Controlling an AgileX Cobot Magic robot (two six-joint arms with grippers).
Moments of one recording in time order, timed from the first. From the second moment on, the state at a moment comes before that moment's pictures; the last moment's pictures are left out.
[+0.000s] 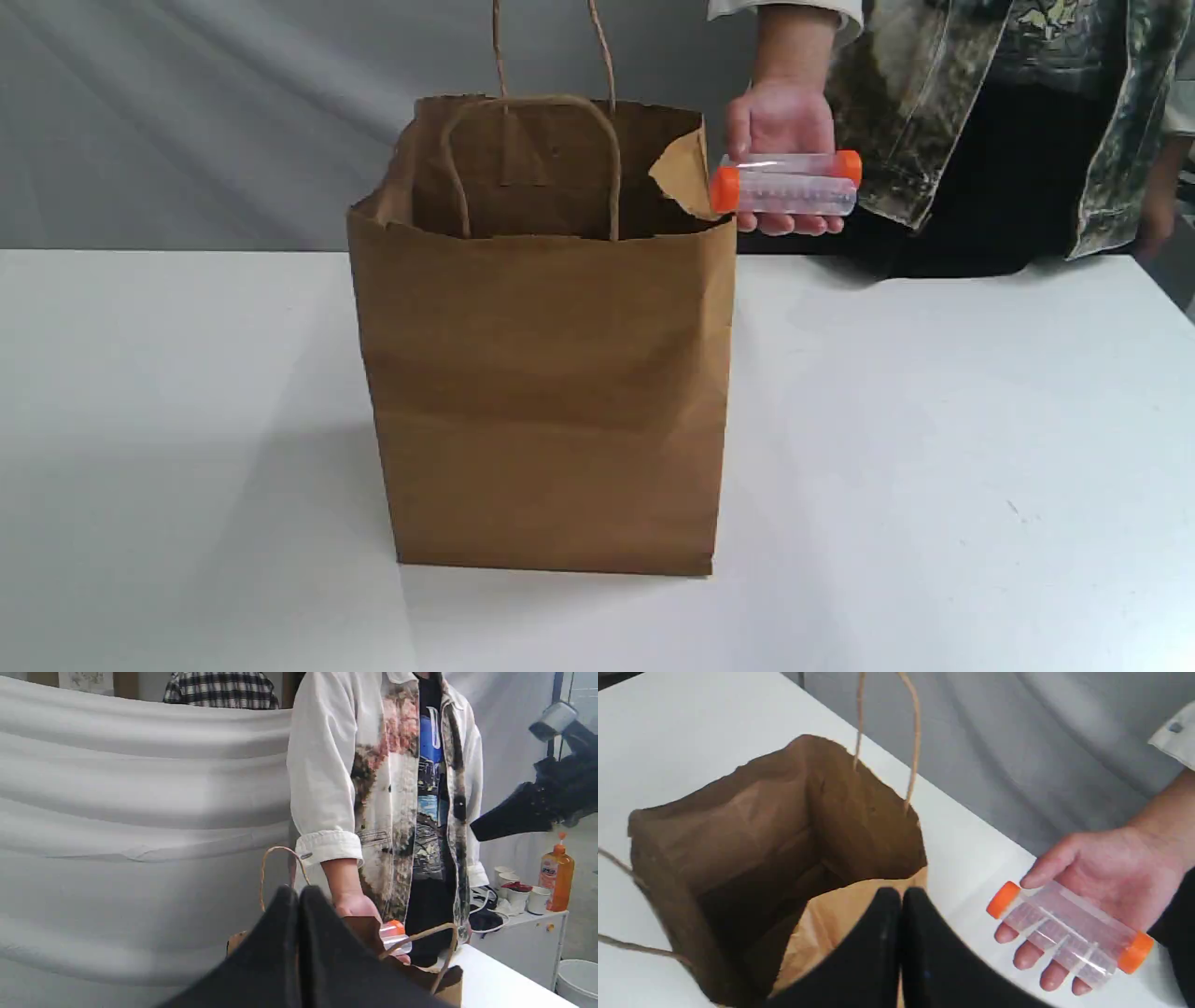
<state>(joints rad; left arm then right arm) -0.09 0.58 -0.69 1.75 -0.37 -1.87 -0.02 1.67 -1.79 0.78 1.09 -0.77</state>
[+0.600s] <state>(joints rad) -0.09 0.58 -0.69 1.75 -0.37 -1.96 -0.02 1.91 -1.79 1.07 1.05 -0.79</state>
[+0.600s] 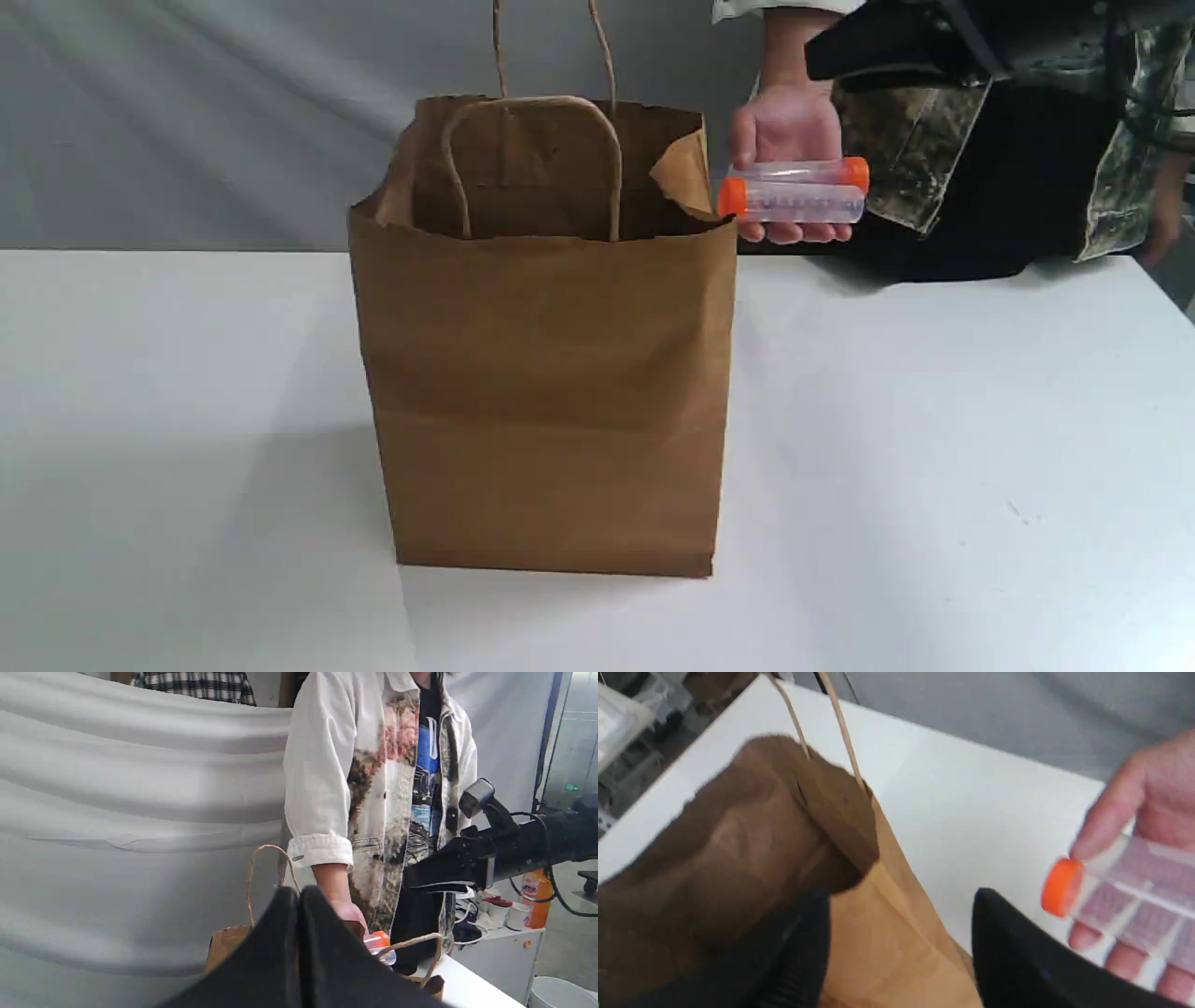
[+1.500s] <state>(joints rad) -0.09 0.58 -0.69 1.75 -0.37 -1.97 0.13 2.17 -2.21 0.77 1.21 -0.42</state>
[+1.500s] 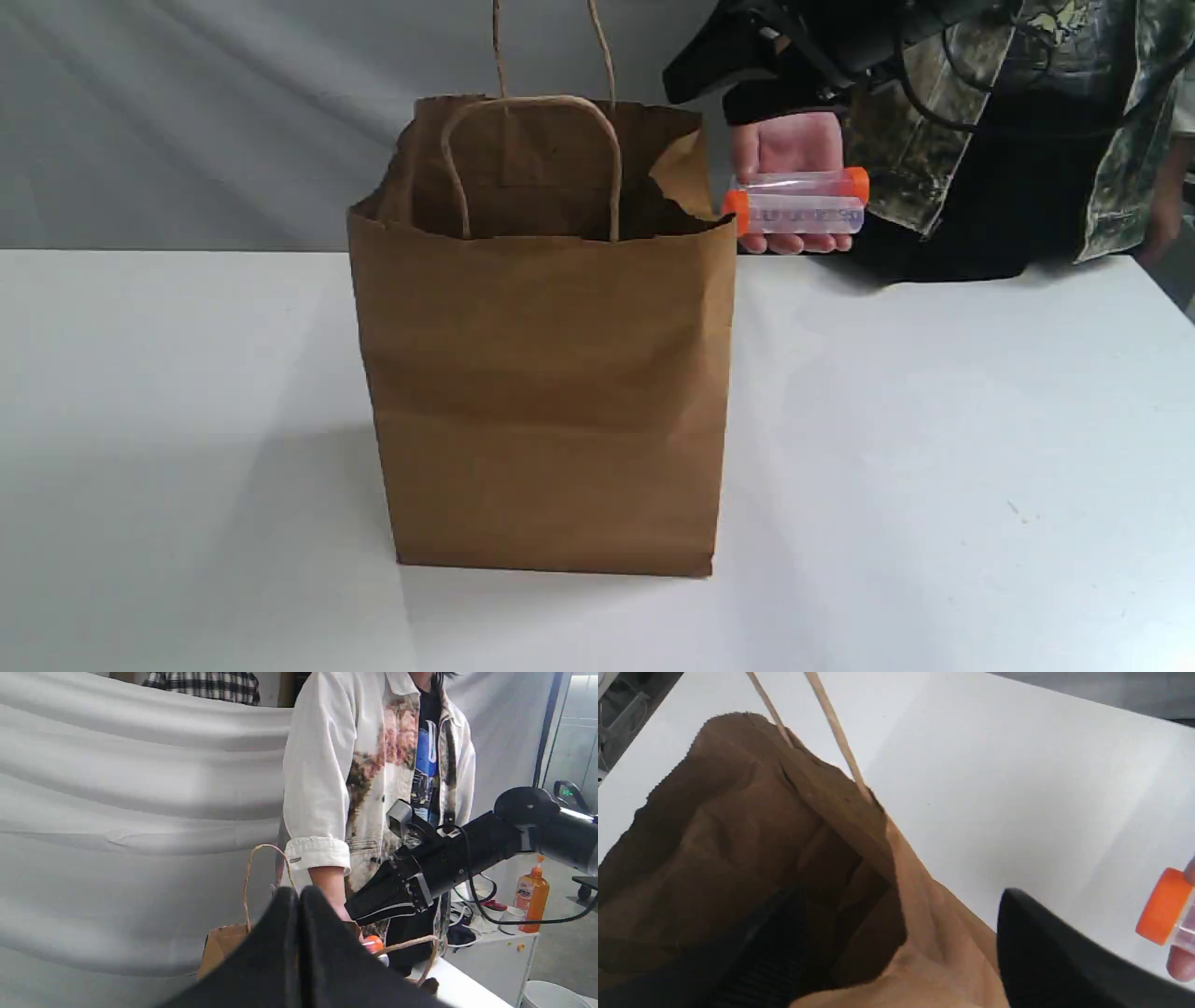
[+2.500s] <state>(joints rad) -0.09 0.58 -0.68 1.75 -0.37 -1.97 0.26 2.17 -2.21 0.43 1.16 -0.08</state>
